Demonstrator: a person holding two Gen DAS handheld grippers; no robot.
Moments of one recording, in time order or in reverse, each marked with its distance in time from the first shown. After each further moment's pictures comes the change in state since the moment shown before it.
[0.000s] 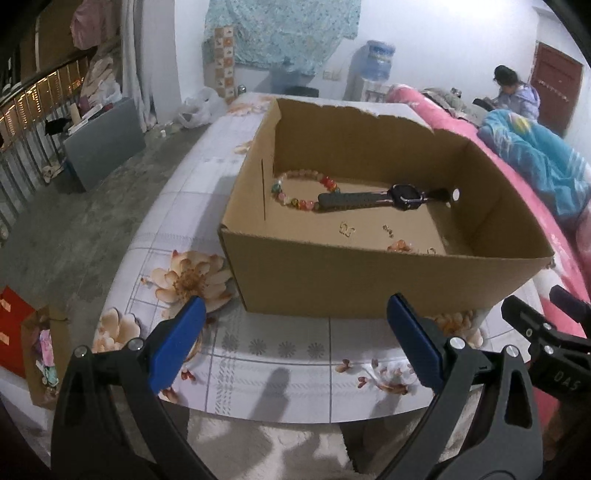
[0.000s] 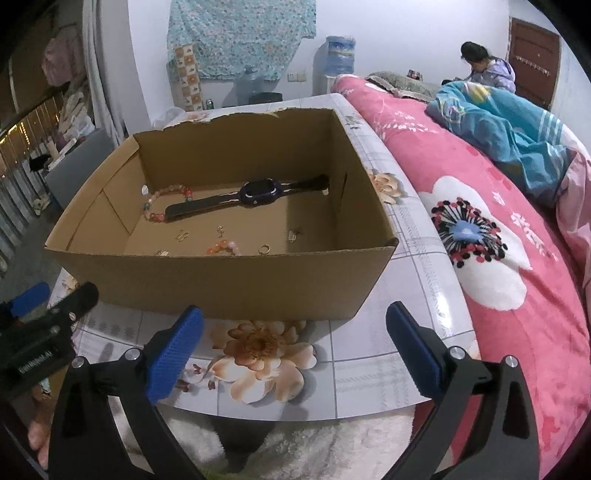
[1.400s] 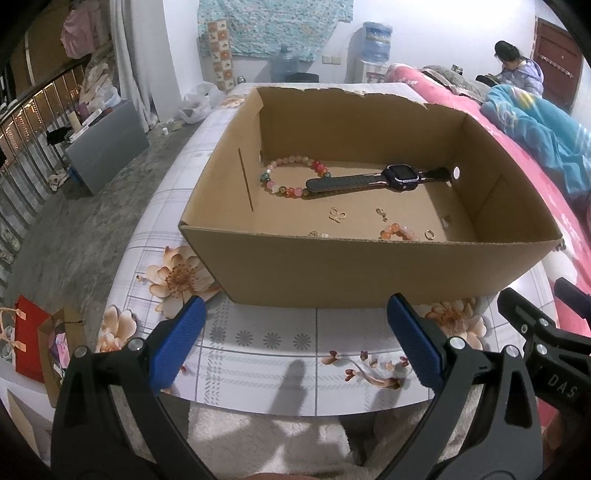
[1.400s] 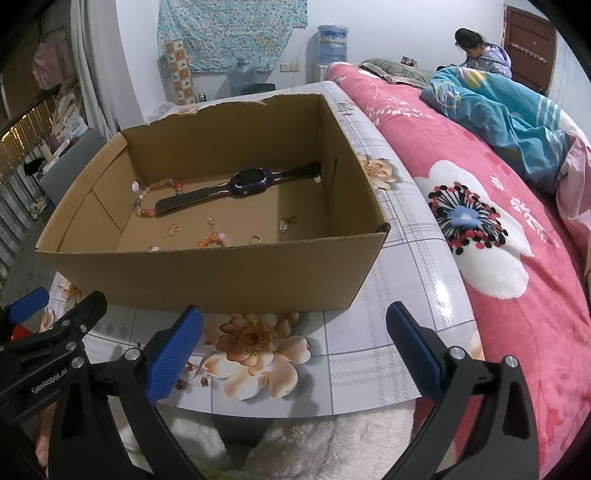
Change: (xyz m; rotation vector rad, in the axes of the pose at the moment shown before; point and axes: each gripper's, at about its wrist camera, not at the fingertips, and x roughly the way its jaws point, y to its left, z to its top) left arm 0.002 -0.025 0.001 0.065 0.054 0.048; right arm 0.006 -0.007 -0.003 0.025 0.034 -0.004
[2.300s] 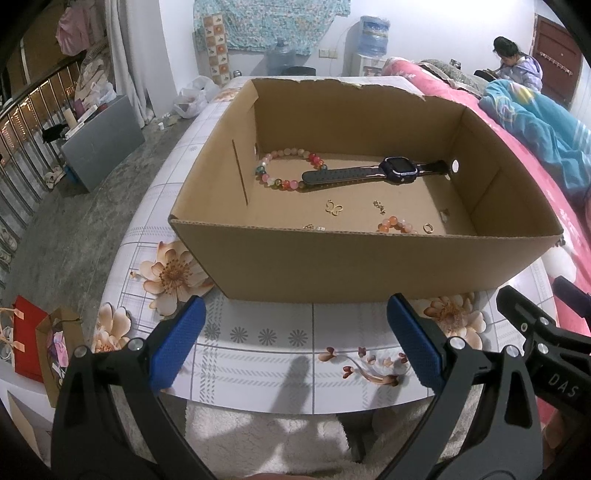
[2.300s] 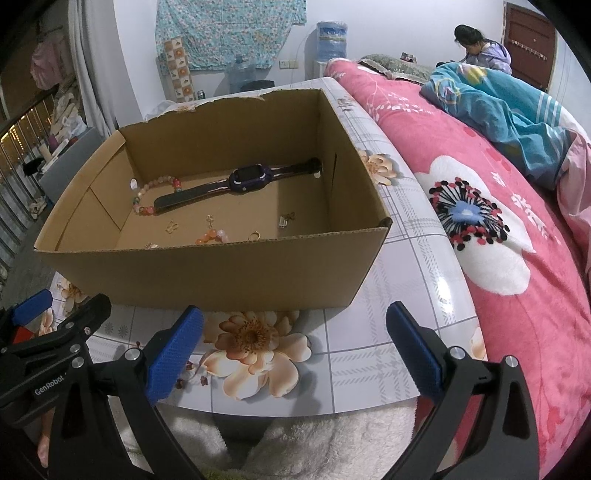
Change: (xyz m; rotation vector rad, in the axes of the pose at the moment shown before) left arm 0.004 -0.002 -0.001 0.006 0.022 -0.012; right arm 0.003 -0.003 -0.002 0.006 0.013 0.000
